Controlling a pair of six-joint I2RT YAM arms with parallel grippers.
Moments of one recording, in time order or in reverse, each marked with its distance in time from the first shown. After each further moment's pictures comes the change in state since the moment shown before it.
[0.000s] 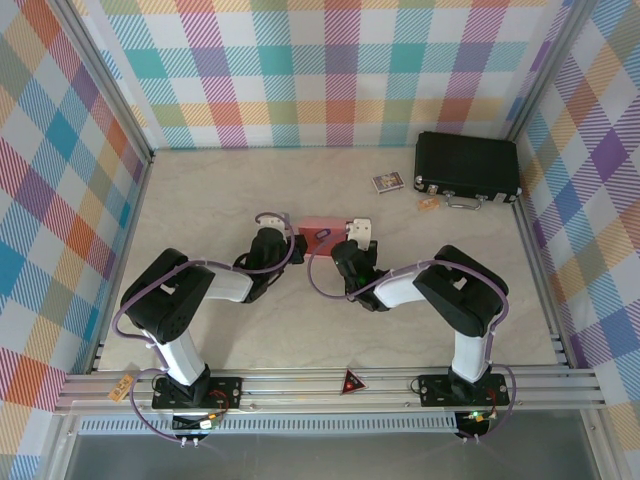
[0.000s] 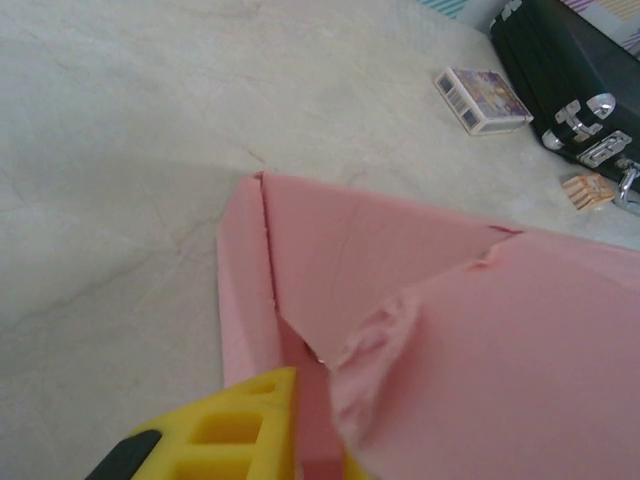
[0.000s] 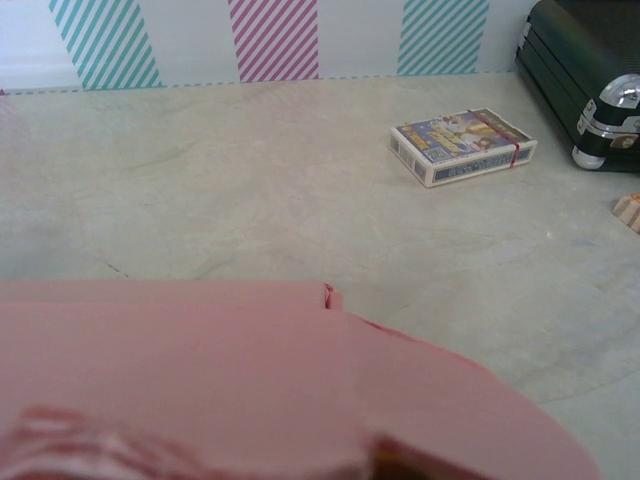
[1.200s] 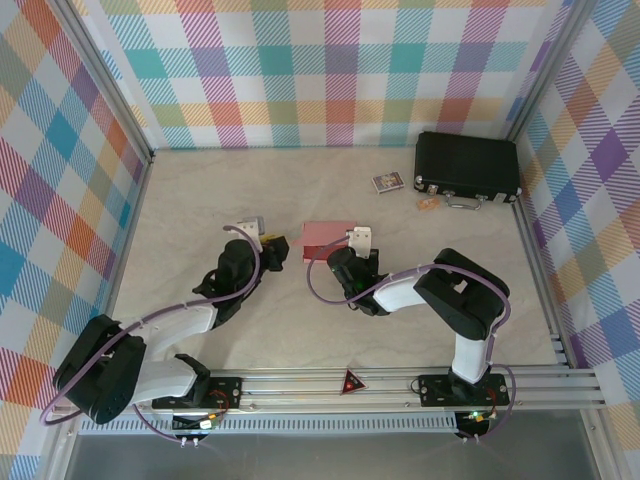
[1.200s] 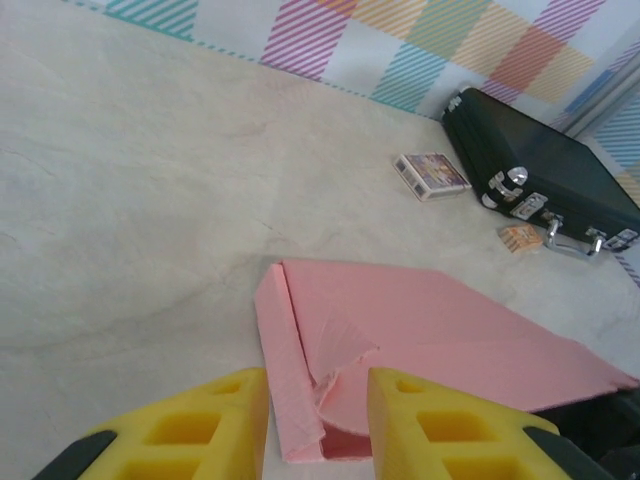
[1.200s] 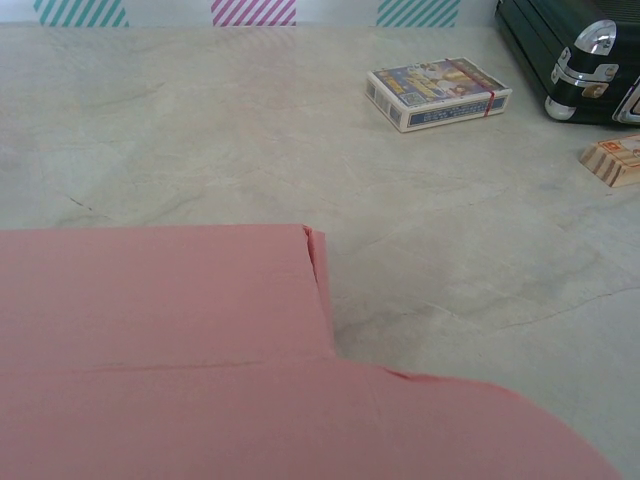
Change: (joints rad) left arm -0.002 -0.513 -0.154 -0.237 -0.082 0.055; right arm 0.032 -0.016 -0.014 -0.136 0.043 0.066
